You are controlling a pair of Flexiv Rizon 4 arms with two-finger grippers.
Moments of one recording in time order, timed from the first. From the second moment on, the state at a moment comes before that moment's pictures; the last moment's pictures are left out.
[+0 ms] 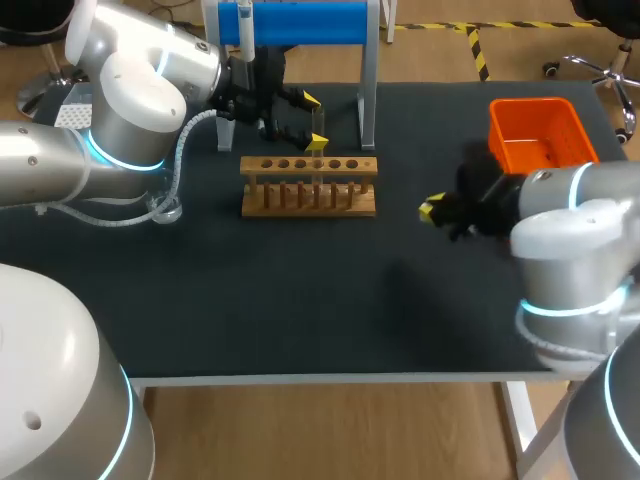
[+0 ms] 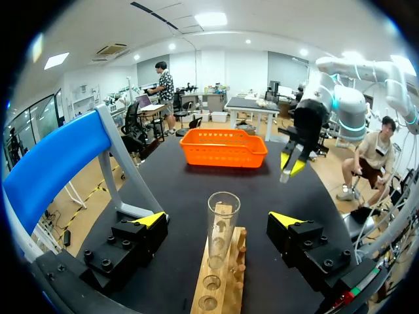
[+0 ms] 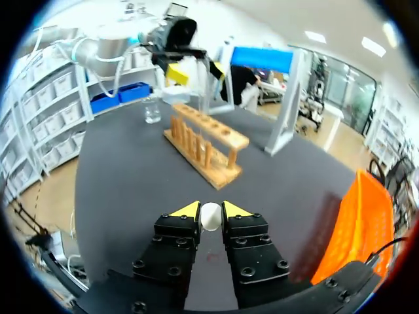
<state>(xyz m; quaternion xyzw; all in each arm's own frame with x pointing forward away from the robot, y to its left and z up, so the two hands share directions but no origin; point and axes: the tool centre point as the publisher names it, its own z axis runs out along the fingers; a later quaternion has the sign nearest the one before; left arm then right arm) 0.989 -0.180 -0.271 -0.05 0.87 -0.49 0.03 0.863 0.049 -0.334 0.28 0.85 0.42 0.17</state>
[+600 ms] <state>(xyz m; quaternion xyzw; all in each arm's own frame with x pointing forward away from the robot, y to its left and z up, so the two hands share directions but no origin) 0.989 -0.180 -0.271 -0.05 0.87 -0.49 0.03 0.836 0.049 -0.219 0.16 0.88 0.43 0.13</state>
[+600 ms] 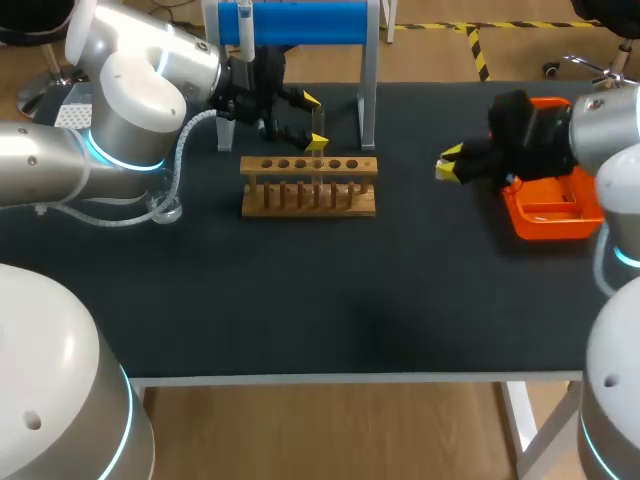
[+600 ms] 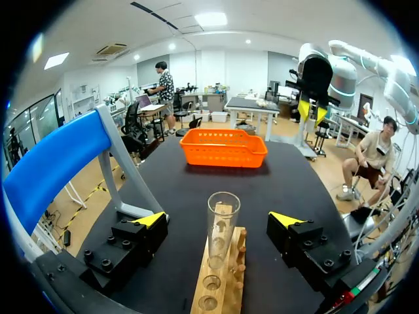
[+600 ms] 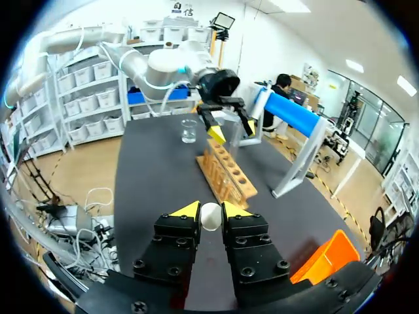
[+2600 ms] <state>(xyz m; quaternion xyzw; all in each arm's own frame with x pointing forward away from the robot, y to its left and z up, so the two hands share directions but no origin) 0.989 -0.180 -0.271 -0.05 0.87 -0.49 0.03 0.940 0.157 -0.188 0.11 0.91 0.39 0.07</state>
